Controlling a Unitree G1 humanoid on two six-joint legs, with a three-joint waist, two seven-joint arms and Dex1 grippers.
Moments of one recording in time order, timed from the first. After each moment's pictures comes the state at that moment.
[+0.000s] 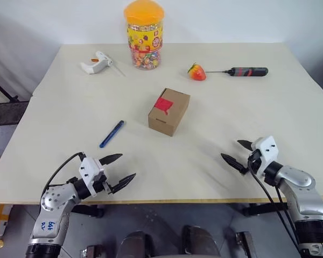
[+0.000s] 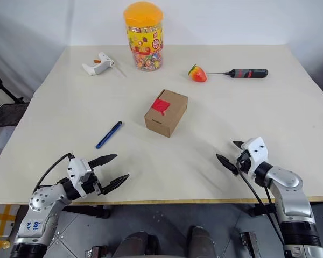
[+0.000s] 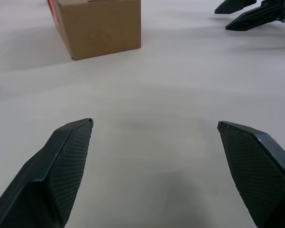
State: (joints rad) left arm 0.04 0.49 0.11 -0.07 -0.35 -0.06 -0.87; right arm -0.15 -0.61 -0.16 0.12 0.29 0.12 0.77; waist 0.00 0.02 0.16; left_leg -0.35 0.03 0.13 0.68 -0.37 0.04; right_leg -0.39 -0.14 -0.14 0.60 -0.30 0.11
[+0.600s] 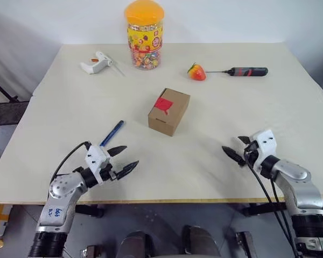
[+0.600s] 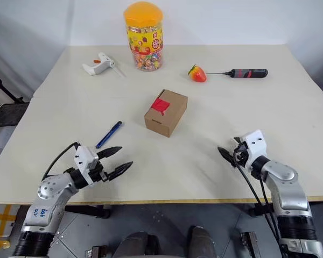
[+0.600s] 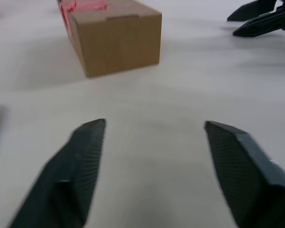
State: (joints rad) left arm -0.10 0.46 0.08 -0.06 -0.31 0.05 -0.76; right arm -0.26 -0.58 -0.15 0.09 0.29 0.32 0.64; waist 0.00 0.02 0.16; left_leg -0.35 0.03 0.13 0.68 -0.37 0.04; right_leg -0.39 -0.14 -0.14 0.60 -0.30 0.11
